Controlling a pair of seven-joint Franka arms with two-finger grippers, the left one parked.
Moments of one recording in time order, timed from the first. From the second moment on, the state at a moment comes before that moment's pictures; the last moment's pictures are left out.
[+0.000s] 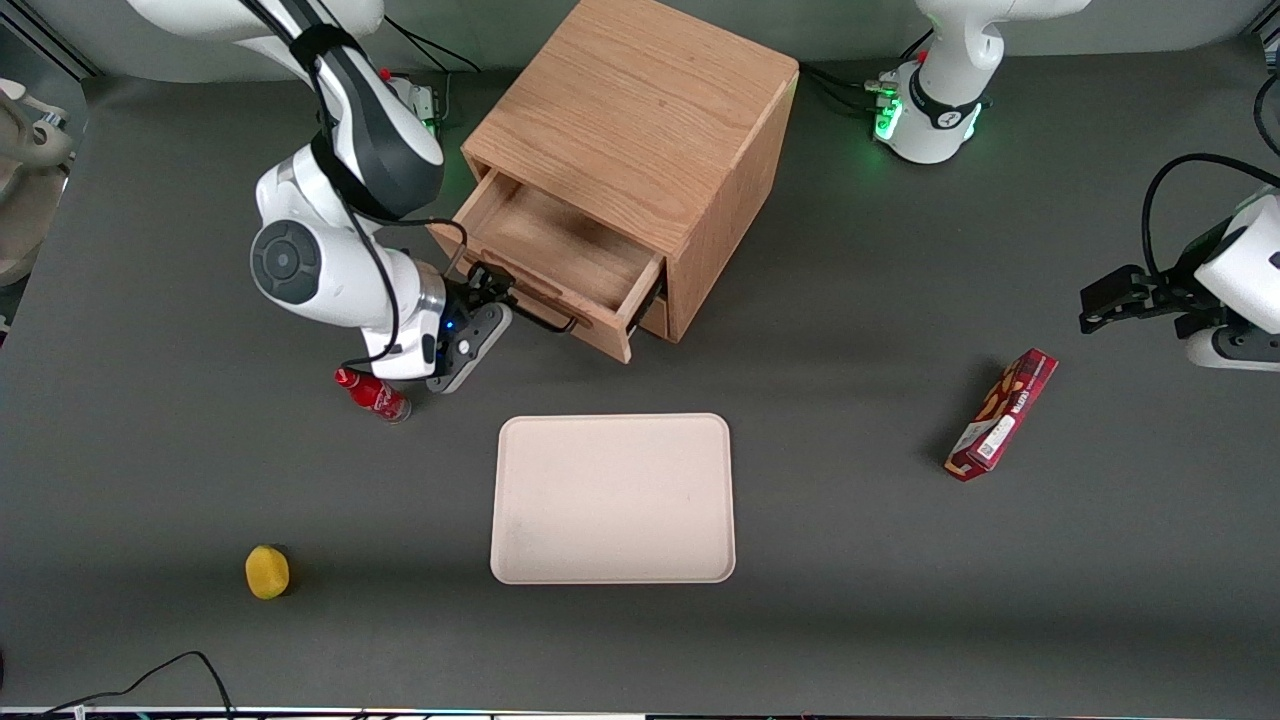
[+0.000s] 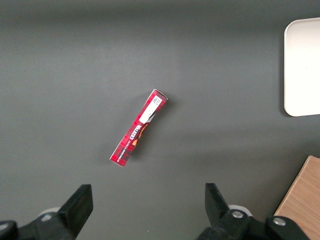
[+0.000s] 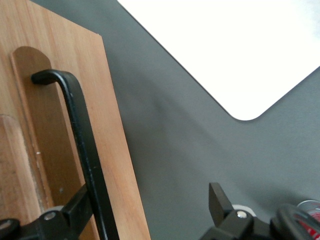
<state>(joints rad) 0.05 0.25 0.40 -1.84 0.22 1.95 -0.42</state>
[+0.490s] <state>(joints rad) 0.05 0.34 0.37 -1.74 0.16 1.95 -0.43</state>
